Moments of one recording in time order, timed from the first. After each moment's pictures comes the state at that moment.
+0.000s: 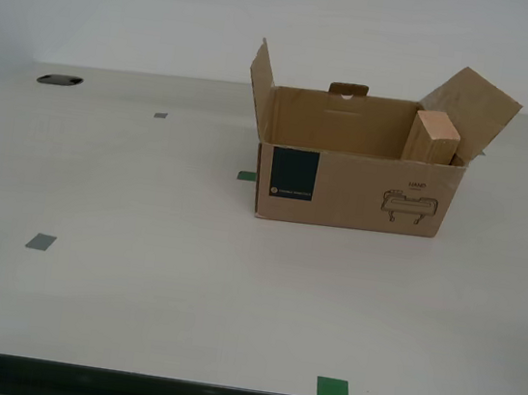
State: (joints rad) arm 0 0.08 1.52 1.85 -1.17 -0.31 0.13; arm 1 -0.55 1.81 1.97 -0.92 0.22 -0.34
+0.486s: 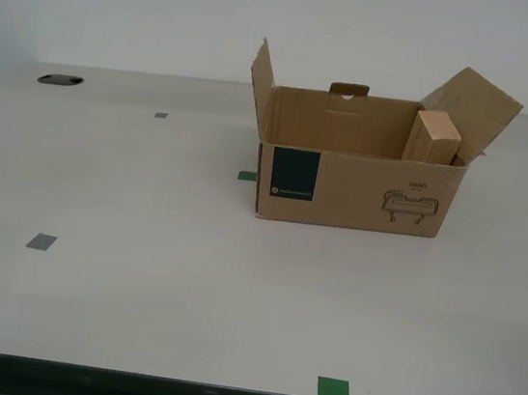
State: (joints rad) arm 0 -0.01 1.52 1.84 -1.31 -0.31 0.07; arm 1 -0.43 1.81 1.89 -1.00 0.22 -0.34
